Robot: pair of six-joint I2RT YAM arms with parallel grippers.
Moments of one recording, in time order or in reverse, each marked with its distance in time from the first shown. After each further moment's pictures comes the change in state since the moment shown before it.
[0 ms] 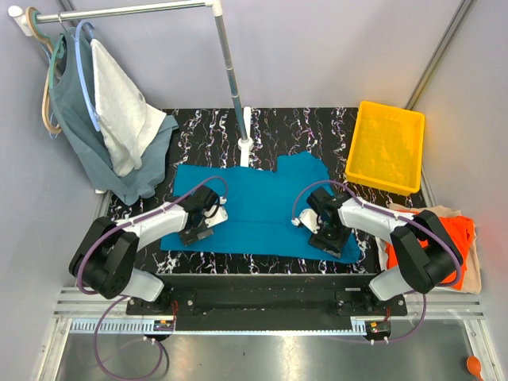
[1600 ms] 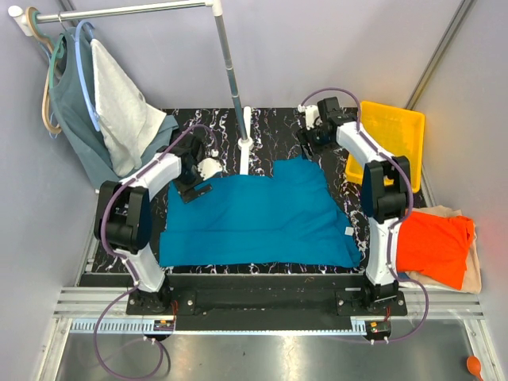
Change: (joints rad) left arm 0.289 0.327 0.570 -0.145 0.237 0.176; right arm -0.331 0.637 1.051 0.151 -0.278 0.256
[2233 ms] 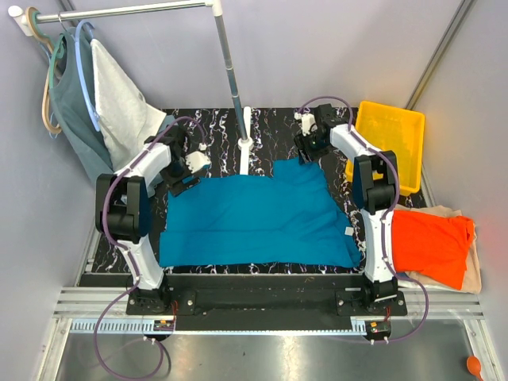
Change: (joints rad) left arm 0.130 0.100 0.135 -0.093 0.039 0.103; right arm -0.010 0.203 0.118 0.000 -0.056 0.006
